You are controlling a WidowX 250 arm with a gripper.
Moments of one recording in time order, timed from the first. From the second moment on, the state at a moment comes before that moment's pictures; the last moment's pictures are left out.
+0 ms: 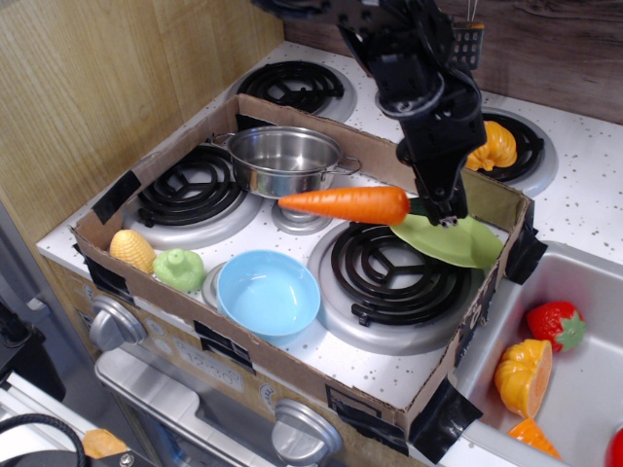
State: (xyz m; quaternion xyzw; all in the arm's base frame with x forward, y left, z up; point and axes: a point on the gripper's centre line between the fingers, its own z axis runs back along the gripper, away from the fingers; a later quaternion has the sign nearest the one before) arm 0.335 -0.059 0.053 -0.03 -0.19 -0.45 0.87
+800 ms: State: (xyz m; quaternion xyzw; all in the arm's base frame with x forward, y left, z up) arm 0.344 -0.087 0.051 0.04 -0.23 -0.40 0.89
